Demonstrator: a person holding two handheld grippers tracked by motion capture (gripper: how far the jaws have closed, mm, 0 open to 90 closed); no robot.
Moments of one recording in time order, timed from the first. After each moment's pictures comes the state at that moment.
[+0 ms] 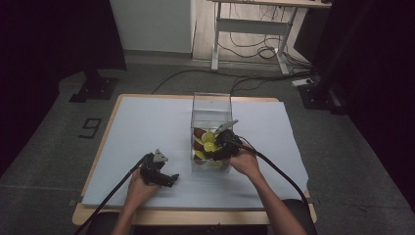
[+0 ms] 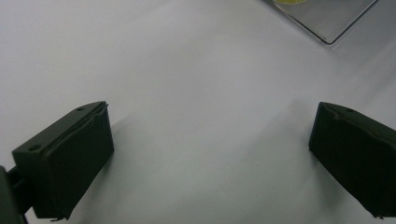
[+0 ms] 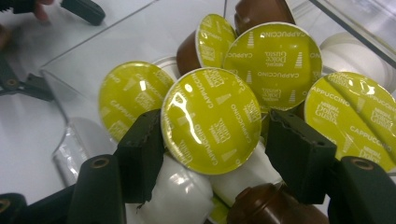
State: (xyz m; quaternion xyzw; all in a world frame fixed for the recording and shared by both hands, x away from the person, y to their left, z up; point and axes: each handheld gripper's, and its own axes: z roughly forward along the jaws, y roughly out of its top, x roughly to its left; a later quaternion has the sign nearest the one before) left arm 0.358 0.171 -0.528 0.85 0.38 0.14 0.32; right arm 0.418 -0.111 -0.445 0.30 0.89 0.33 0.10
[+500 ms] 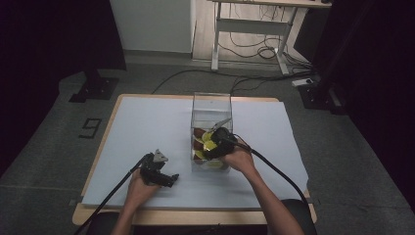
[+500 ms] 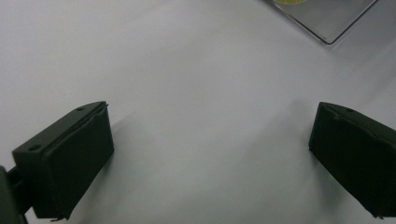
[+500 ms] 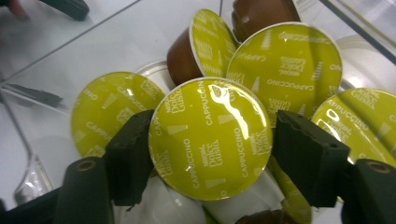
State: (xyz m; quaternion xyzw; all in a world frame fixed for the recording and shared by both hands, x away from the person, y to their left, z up) left arm 0.358 0.171 -0.528 0.85 0.38 0.14 0.32; right arm 0.430 -0.097 -0.451 0.30 0.90 0.30 0.09
